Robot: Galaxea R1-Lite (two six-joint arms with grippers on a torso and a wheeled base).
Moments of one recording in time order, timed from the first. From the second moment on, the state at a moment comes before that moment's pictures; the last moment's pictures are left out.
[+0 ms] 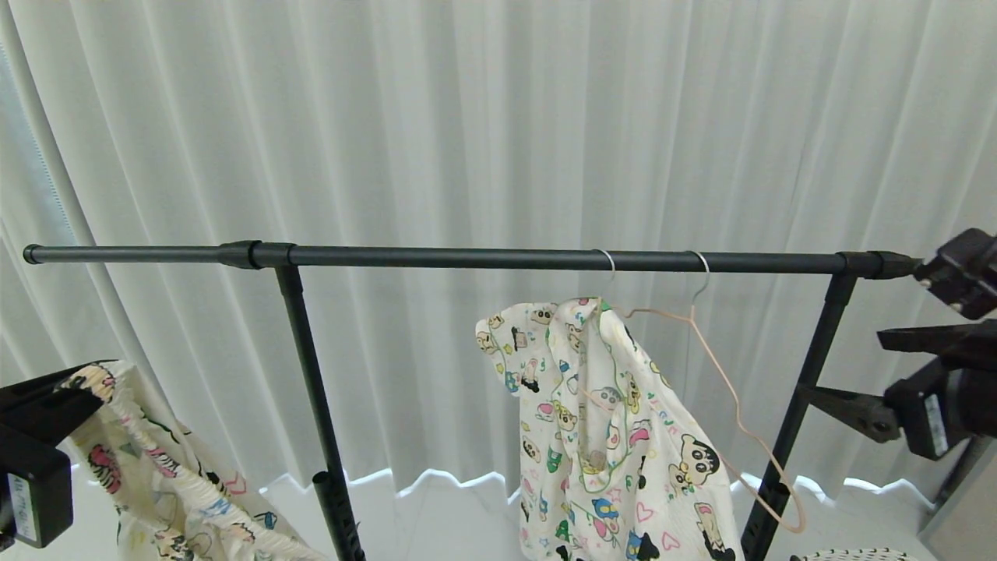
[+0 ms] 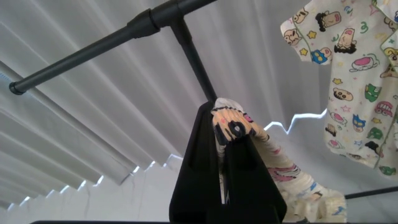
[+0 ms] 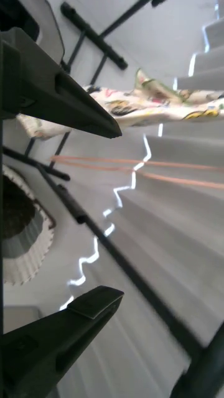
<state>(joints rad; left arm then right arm) -0.54 0.86 -0.65 0.06 0.46 0.33 0.50 1.18 -0.79 0.07 -0.14 -0.15</state>
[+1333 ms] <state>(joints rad) -0.54 0.82 -0.66 0.06 0.46 0.40 0.42 1.75 -0.80 -0.22 -0.10 0.11</state>
